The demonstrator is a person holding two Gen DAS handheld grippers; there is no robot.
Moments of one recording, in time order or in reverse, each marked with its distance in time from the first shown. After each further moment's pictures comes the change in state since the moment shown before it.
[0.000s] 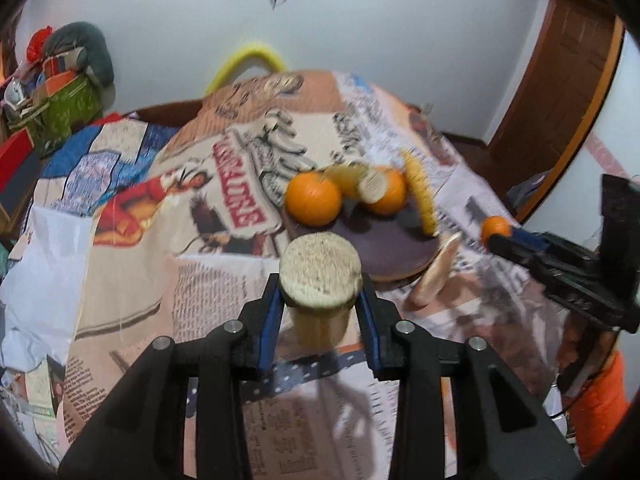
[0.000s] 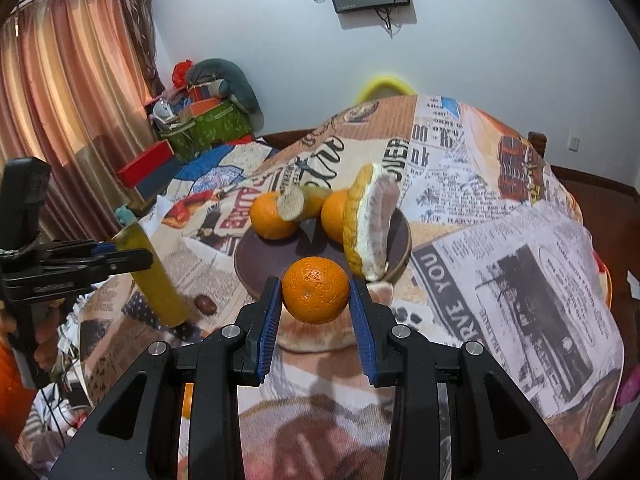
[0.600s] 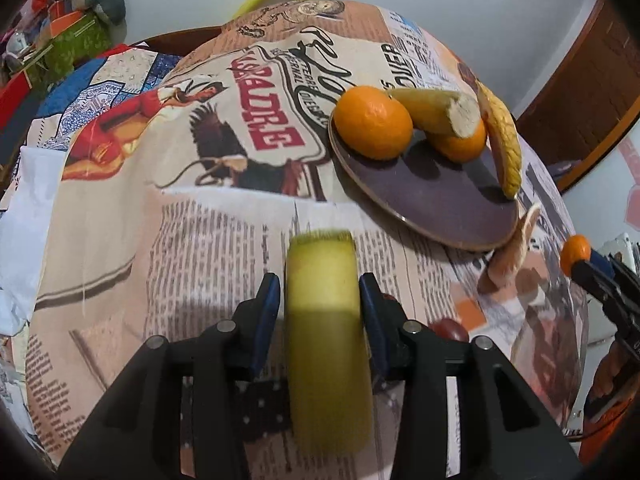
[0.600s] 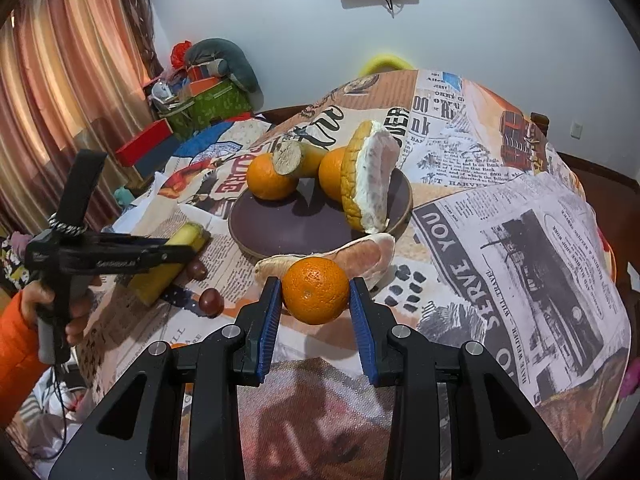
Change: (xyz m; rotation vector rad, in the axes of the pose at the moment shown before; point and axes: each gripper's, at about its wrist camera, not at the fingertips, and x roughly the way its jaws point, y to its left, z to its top) left arm 0.089 0.040 -0.022 -0.108 0.219 0.046; right arm 0.009 -0.004 -0.026 -0.002 0.079 0.002
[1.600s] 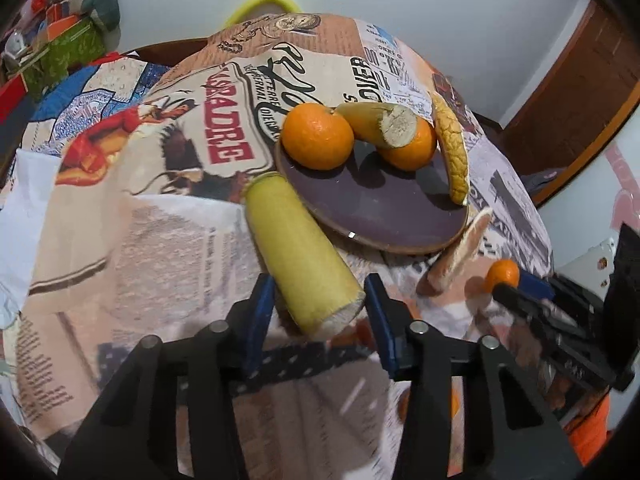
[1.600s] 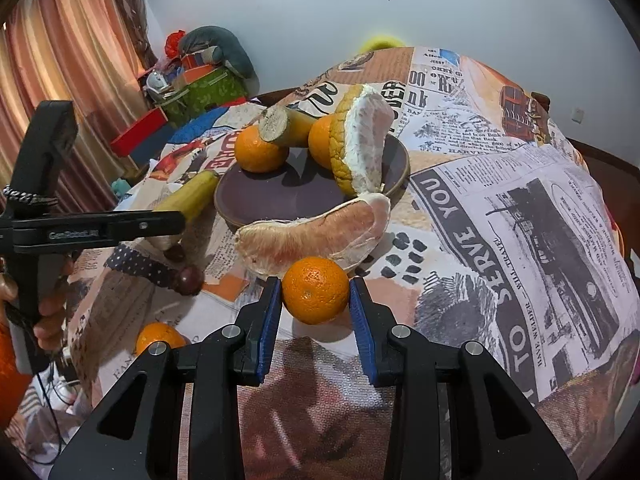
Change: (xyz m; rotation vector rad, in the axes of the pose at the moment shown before) left arm -0.029 -0.034 -0.009 0.007 -0.032 -0.034; right arm 0.012 -0.006 -0.015 0.022 0.052 0.007
